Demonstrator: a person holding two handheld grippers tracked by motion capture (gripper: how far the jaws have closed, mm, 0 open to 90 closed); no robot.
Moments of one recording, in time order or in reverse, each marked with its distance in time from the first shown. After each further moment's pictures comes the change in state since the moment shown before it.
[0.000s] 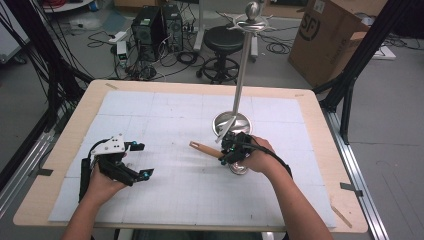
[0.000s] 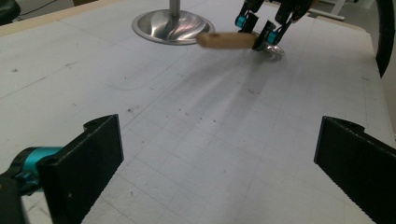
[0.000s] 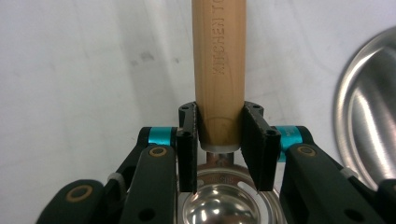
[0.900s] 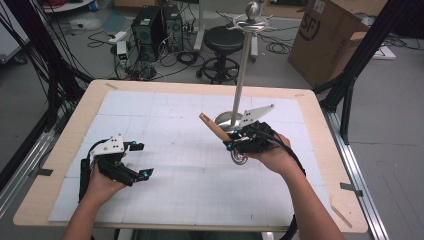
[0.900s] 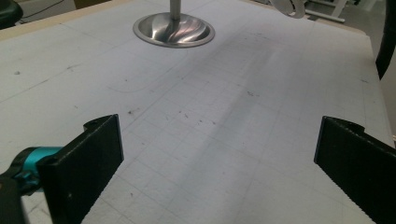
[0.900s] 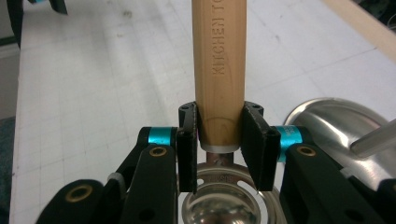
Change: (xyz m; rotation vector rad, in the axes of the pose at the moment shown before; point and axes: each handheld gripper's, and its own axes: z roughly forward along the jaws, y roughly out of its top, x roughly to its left) left arm -0.001 0.001 -0.002 -0.010 0.007 0.004; right arm 0.004 -0.019 -0.071 -0.409 -0.040 0.108
